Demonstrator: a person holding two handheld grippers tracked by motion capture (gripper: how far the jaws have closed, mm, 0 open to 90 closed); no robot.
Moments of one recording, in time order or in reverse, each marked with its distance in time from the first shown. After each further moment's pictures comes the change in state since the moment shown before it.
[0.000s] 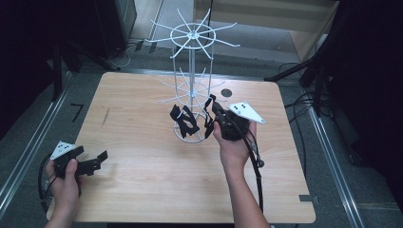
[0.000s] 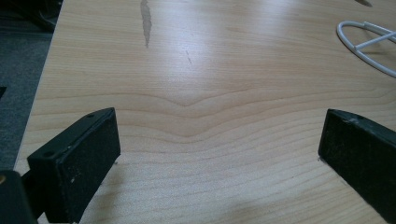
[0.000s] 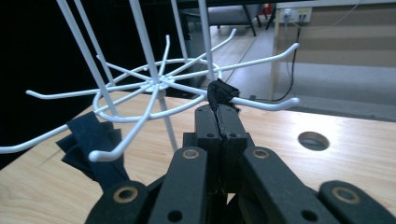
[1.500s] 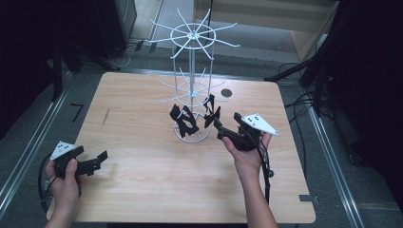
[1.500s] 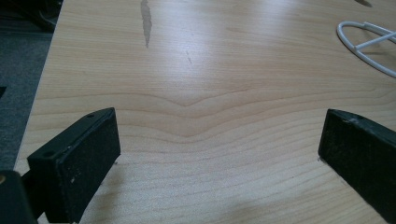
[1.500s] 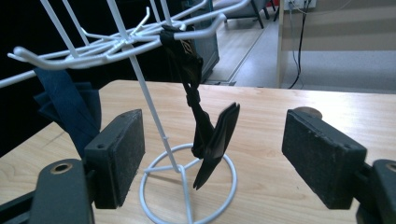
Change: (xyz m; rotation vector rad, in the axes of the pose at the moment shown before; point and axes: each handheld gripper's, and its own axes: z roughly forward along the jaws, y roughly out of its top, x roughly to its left) left arm 0.000 0.000 0.000 0.002 0.000 0.001; right arm -0.037 -0.033 -0.018 0.011 0.037 0.039
